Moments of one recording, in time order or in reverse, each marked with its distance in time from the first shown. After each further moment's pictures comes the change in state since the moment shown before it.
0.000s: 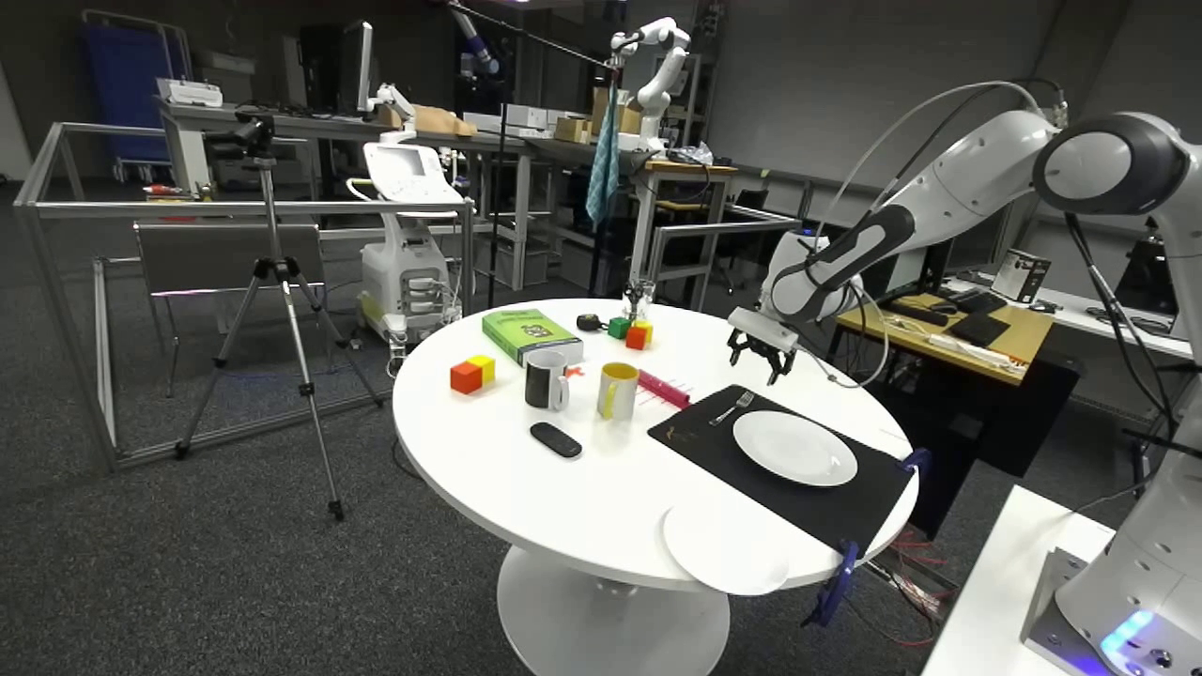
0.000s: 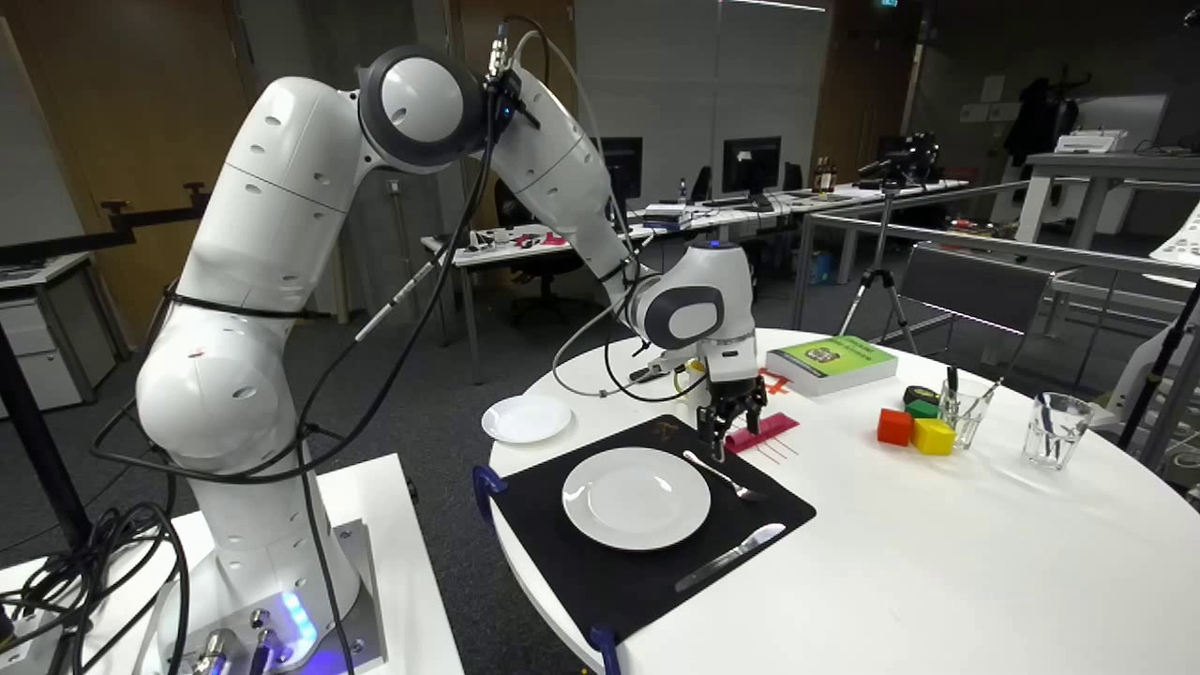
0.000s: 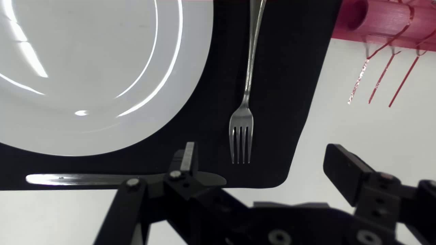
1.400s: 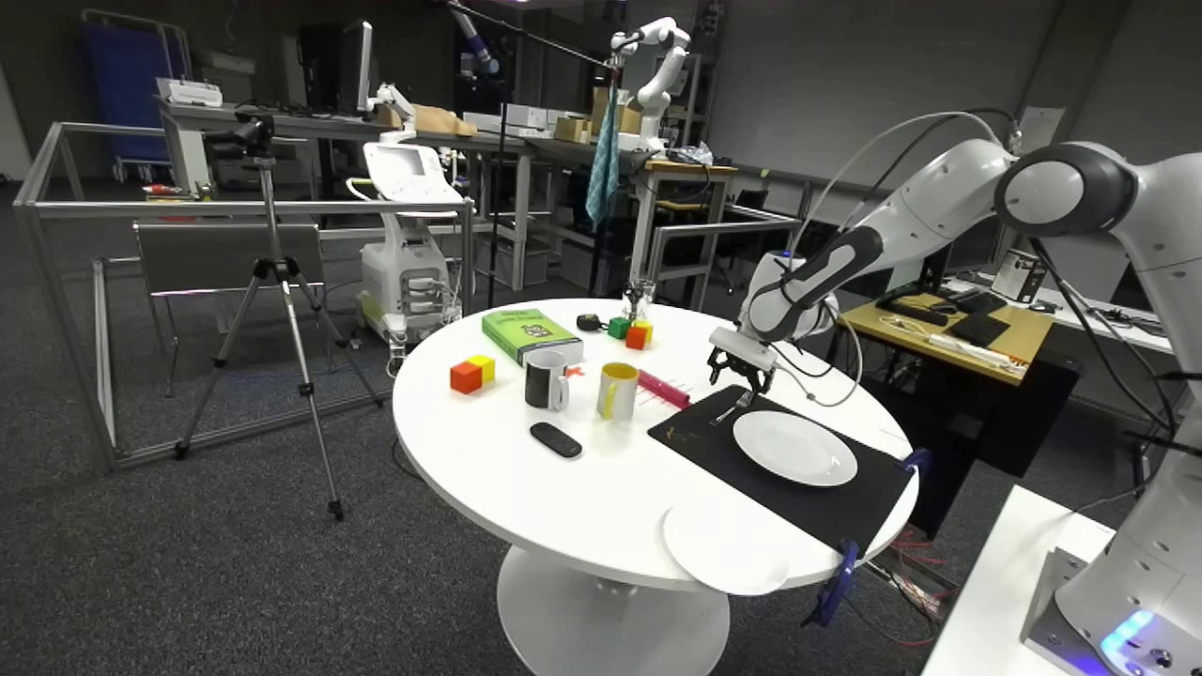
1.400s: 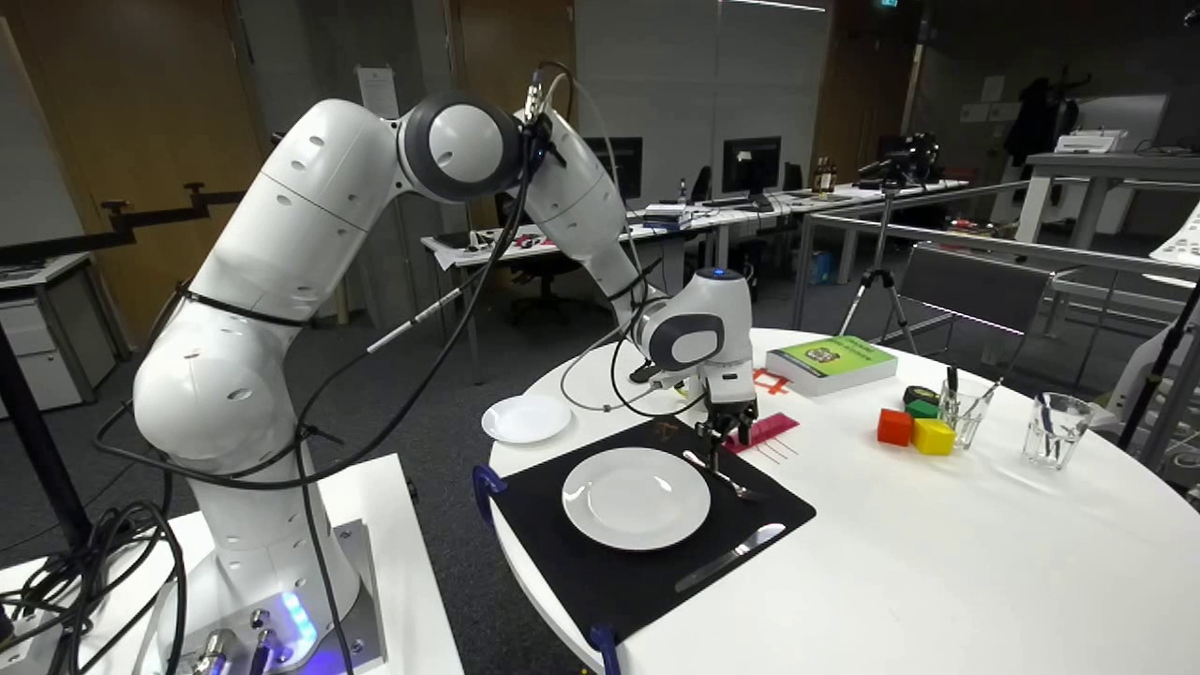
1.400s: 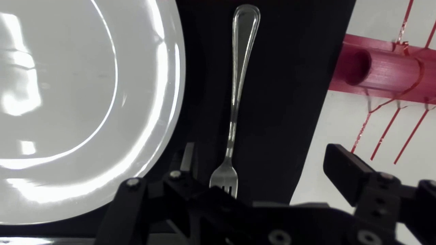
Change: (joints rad) arm -0.028 0.137 0.074 0.106 0.074 0.012 -0.058
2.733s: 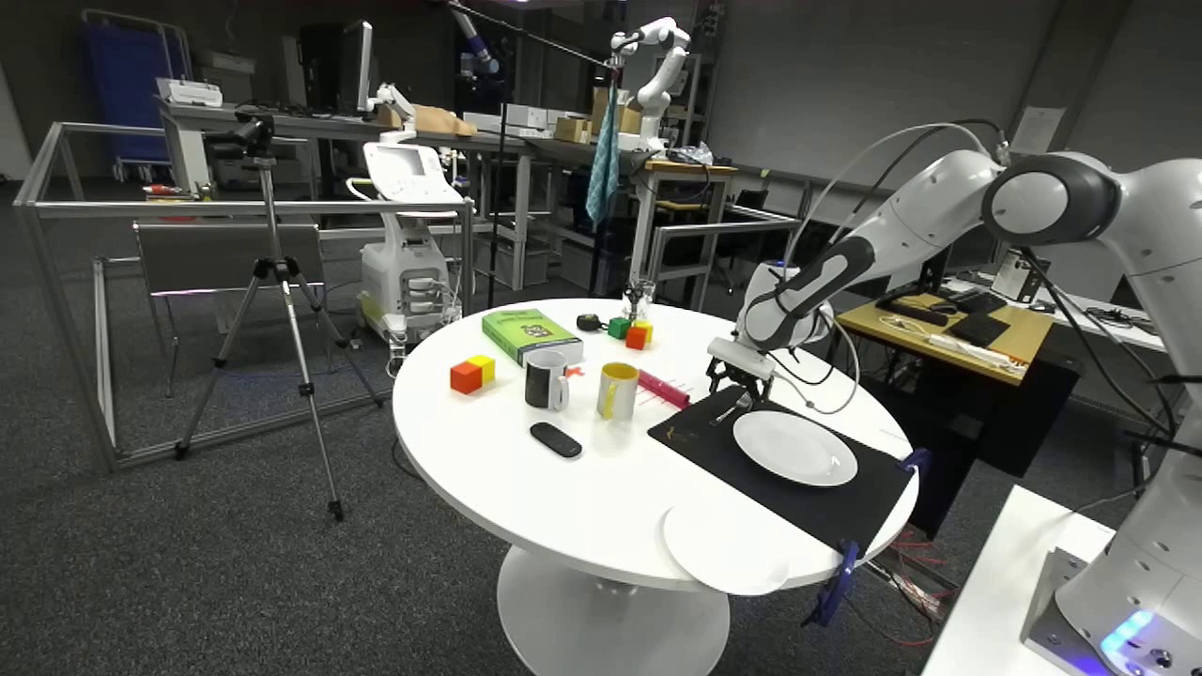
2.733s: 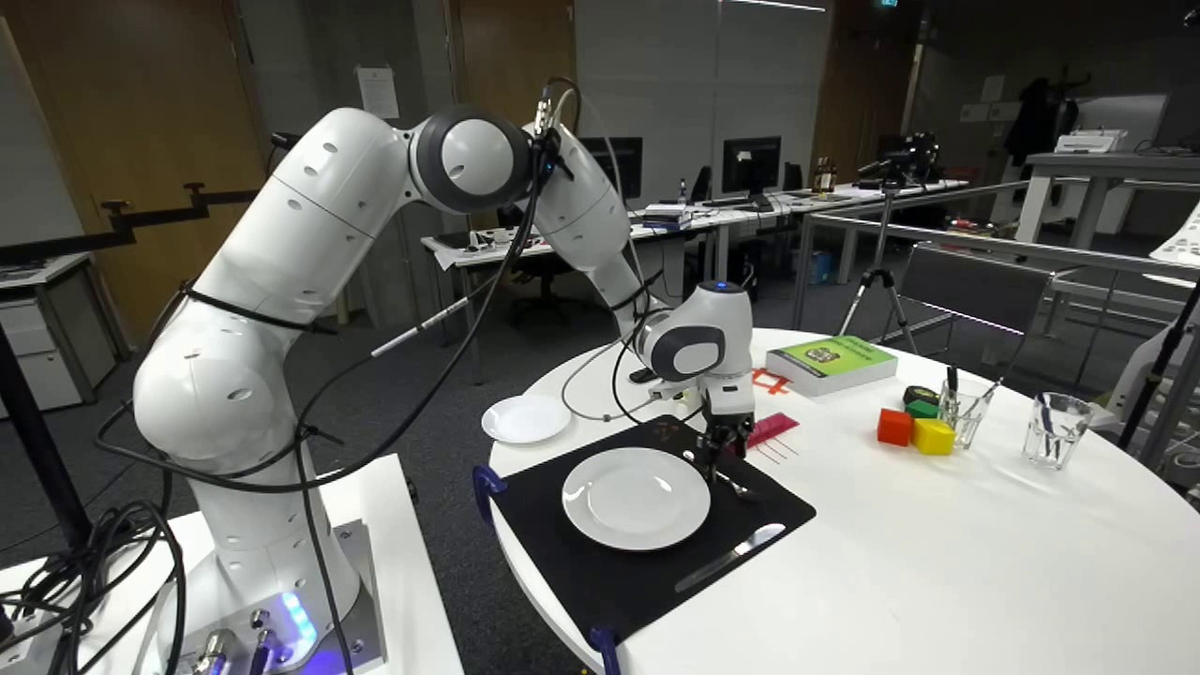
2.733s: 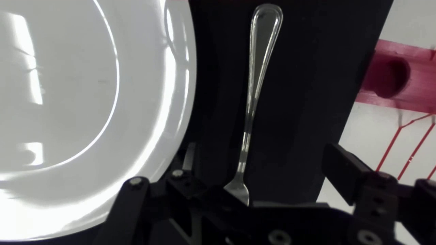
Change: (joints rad) arm 0.001 0.049 0.000 0.029 0.000 -0.015 -0.014
